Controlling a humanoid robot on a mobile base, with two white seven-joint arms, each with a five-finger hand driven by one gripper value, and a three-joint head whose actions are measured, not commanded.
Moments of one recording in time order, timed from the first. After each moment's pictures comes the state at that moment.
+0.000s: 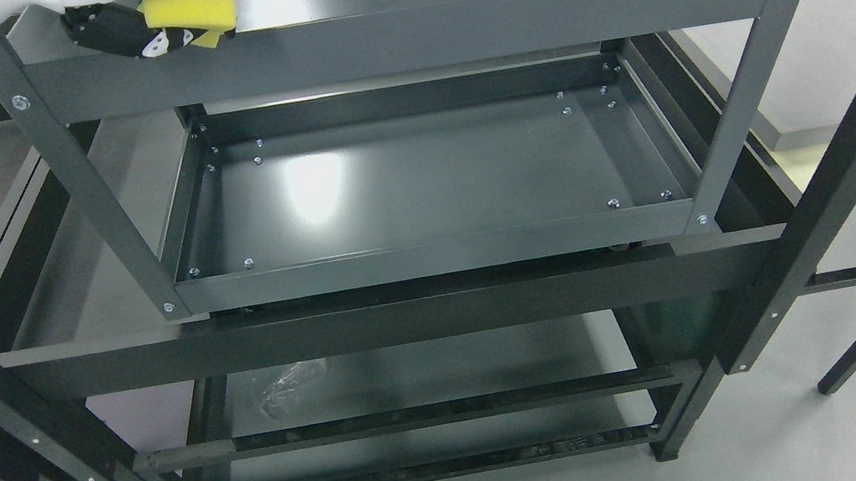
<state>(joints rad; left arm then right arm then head) -1.35 0.32 -0.04 -1.24 -0.52 -0.78 -1.23 -0.08 0.00 -0.21 0.00 -0.12 0.00 -0.07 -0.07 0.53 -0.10</state>
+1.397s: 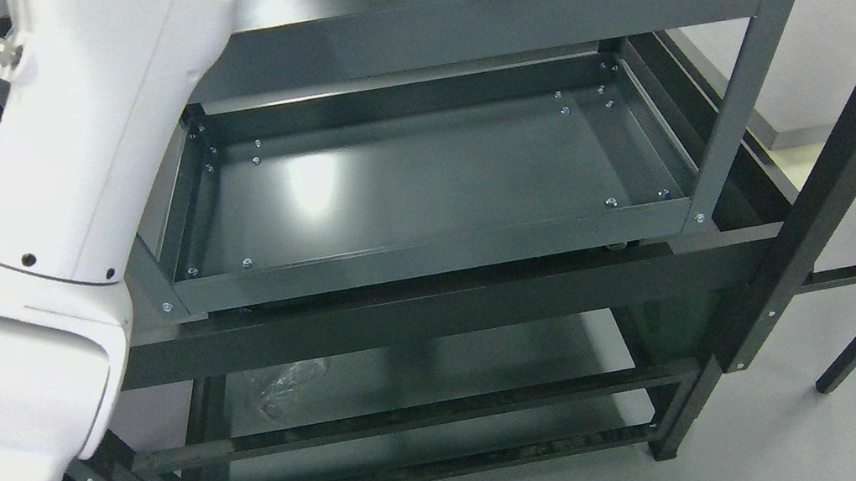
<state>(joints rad) -1.68 0.03 -0.68 -0.92 -0.39 -0.39 -0.84 -0.08 0.00 -0.21 0.00 -0.12 0.00 -0.07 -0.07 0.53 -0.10</state>
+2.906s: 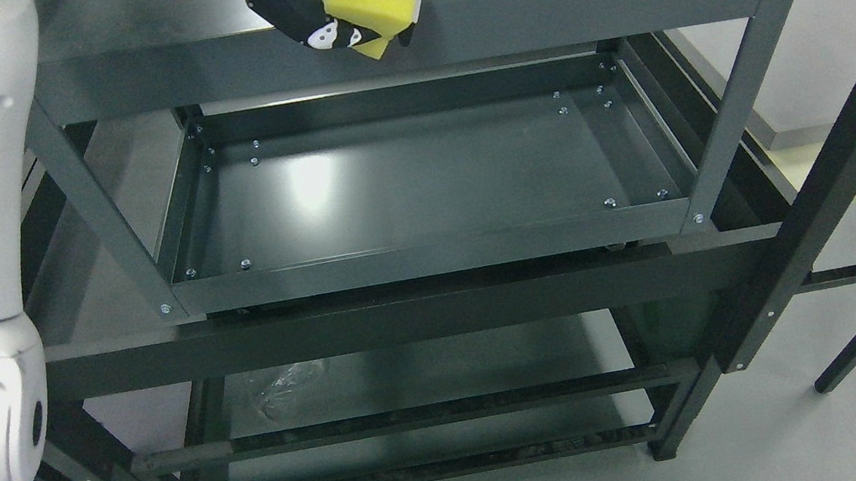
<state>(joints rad) -1.50 0.19 -0.28 -1.05 -0.17 -0.63 -1.33 -0.08 0.00 -0.21 0.00 -0.12 0.00 -0.07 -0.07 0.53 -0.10</state>
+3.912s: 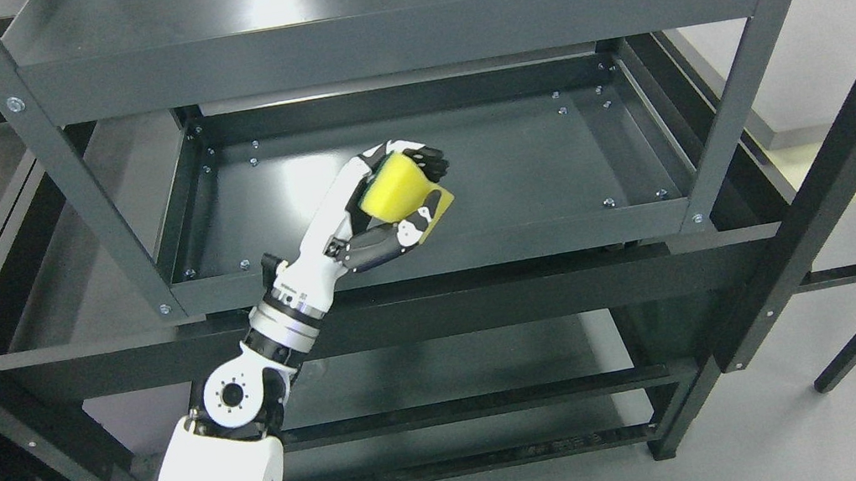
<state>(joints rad) -0.57 0.03 -0.27 -1.26 0.22 -0.42 -0.31 -0.08 0.00 -0.21 0.00 -0.12 0.00 -0.08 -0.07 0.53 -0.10</state>
